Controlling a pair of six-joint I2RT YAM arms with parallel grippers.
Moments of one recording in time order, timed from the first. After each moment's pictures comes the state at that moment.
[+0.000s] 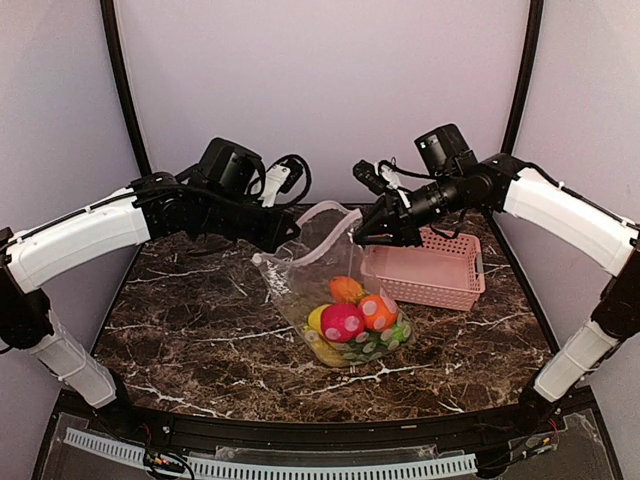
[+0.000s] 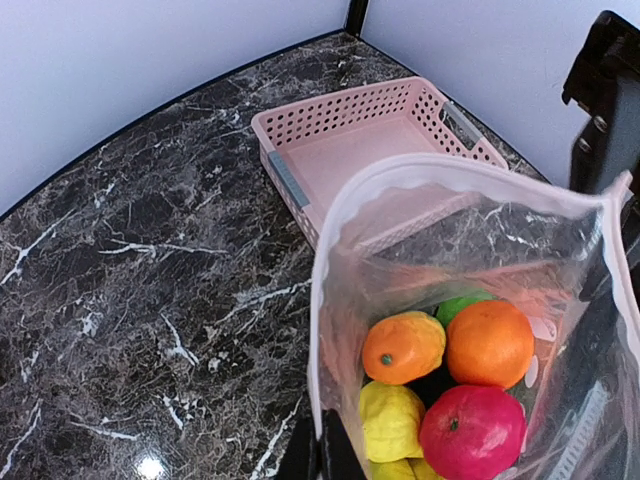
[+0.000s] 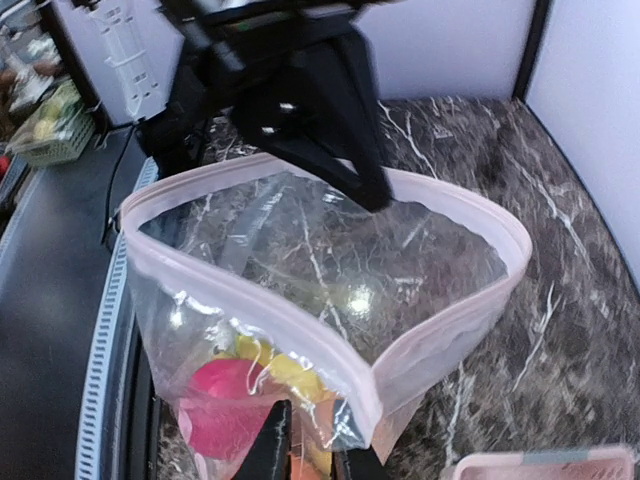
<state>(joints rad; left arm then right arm) -0.88 1.50 1.49 -0.61 -0.04 -0.19 0.68 1.54 1.55 -0.74 -0.77 -0.48</state>
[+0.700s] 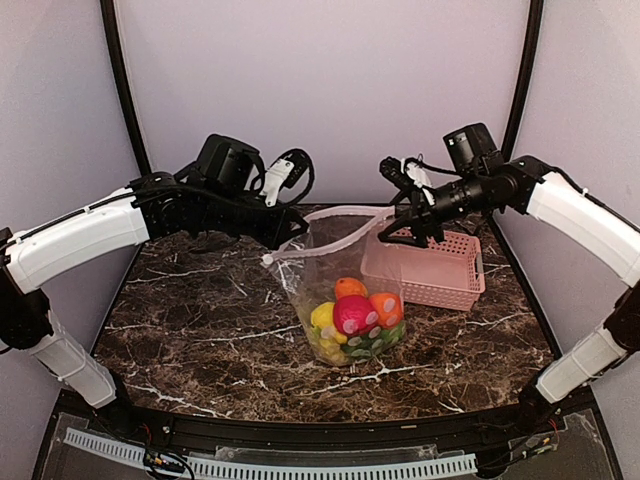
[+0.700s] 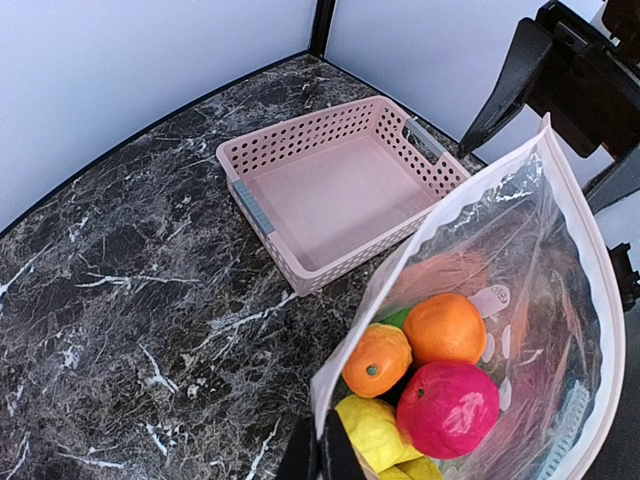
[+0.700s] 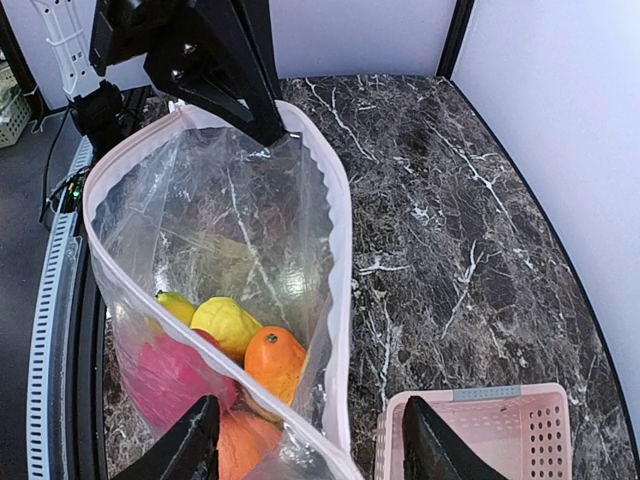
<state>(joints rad) -0.88 1.51 1.49 -0.56 0.03 -0.16 0.58 1.44 1.46 -0.75 -0.66 -0.56</state>
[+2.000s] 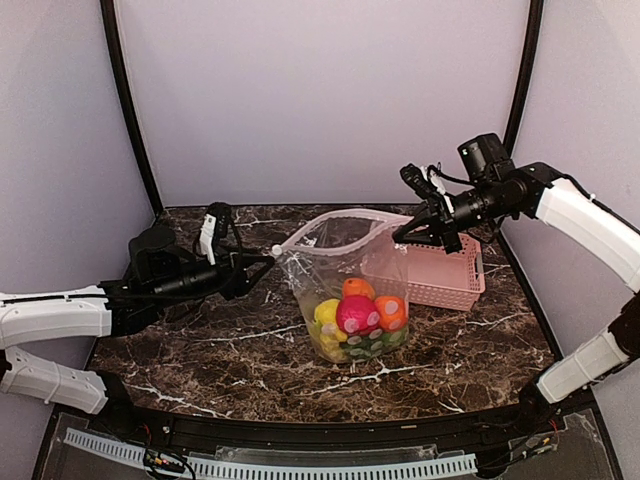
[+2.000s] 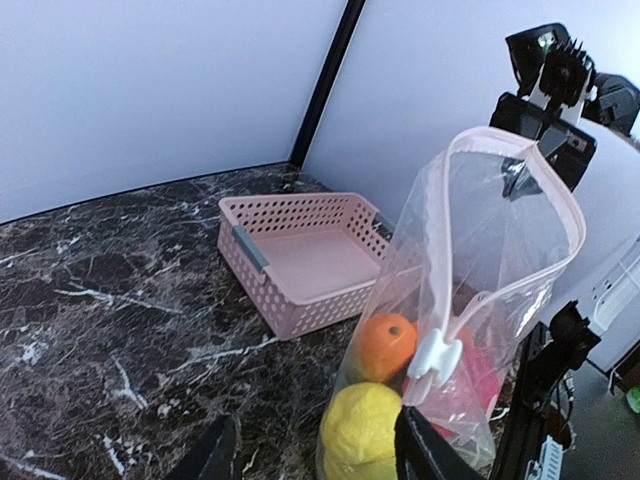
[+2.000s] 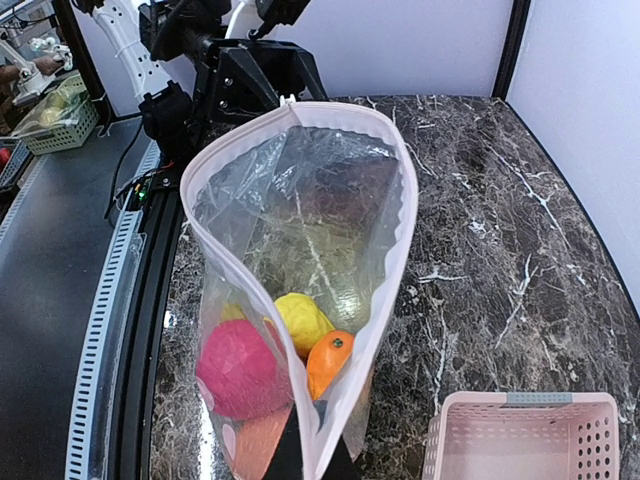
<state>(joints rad) -0.78 1.08 0.59 0.32 0.16 -0.32 0.49 1.40 1.39 -0.82 -0.89 -0.65</state>
